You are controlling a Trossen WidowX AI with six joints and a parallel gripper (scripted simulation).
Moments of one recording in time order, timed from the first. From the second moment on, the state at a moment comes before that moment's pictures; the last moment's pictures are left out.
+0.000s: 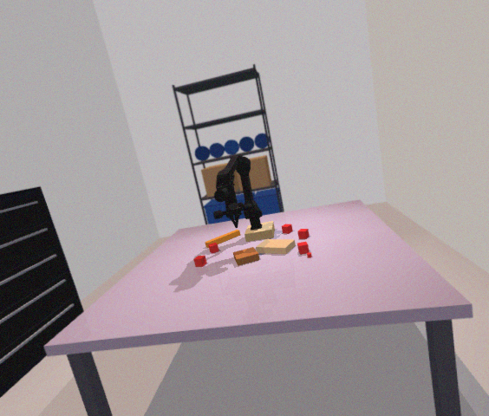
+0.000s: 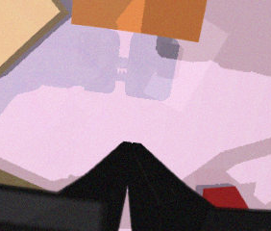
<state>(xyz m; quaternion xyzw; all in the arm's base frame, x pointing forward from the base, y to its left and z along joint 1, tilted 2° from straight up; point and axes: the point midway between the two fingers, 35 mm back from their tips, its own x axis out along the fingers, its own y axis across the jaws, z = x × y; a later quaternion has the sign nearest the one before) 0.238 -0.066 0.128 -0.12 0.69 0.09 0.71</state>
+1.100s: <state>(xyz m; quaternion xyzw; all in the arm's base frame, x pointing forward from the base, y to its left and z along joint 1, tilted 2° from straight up) 0.286 -0.023 0.106 0.00 0.69 -0.01 0.72</state>
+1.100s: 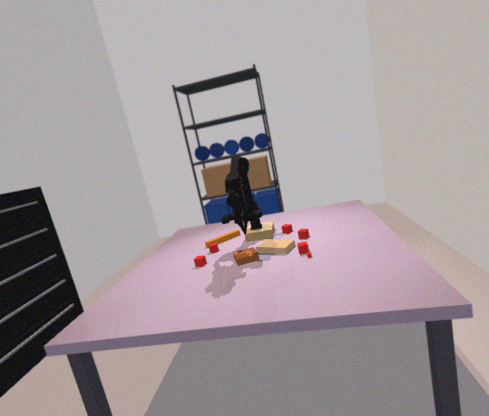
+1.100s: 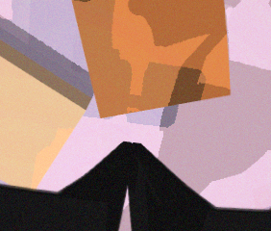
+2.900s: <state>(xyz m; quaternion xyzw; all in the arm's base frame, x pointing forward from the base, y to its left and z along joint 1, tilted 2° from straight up) 0.326 0.078 0.007 0.17 0.66 -0.17 0.71</state>
